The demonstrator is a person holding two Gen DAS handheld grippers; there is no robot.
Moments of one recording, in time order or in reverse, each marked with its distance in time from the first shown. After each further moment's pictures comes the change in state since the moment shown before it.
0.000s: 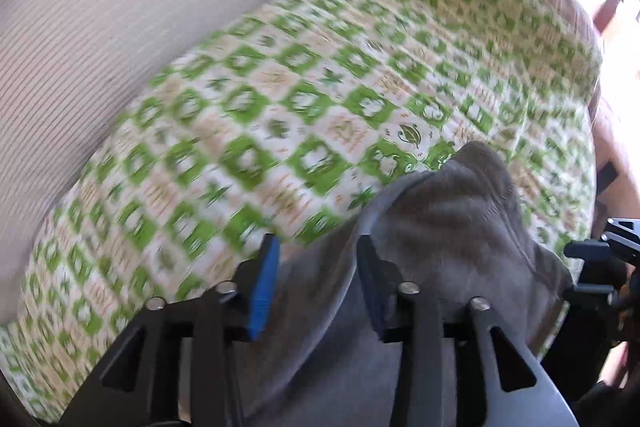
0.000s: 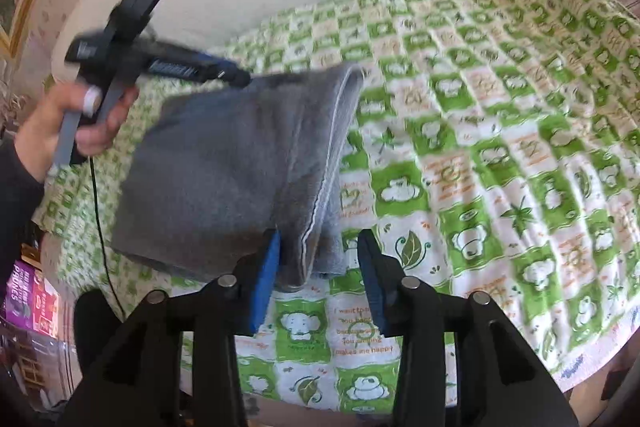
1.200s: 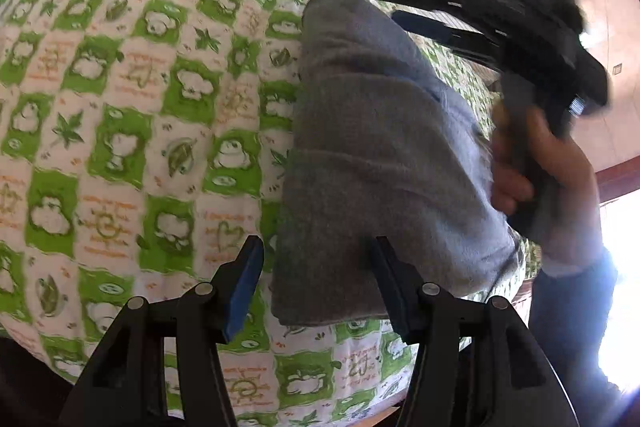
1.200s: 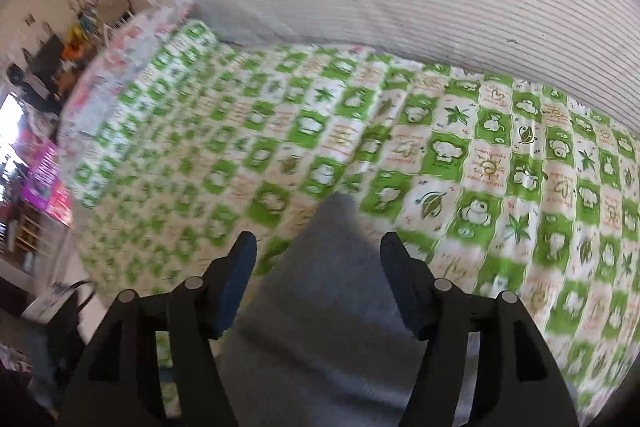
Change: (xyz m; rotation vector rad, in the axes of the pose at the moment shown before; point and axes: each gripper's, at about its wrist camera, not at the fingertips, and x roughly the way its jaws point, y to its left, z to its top) left arm -0.018 0.038 -0.257 -0.953 -0.191 -0.236; right arm 0.193 0.221 0.153 -0.451 0.191 0.241
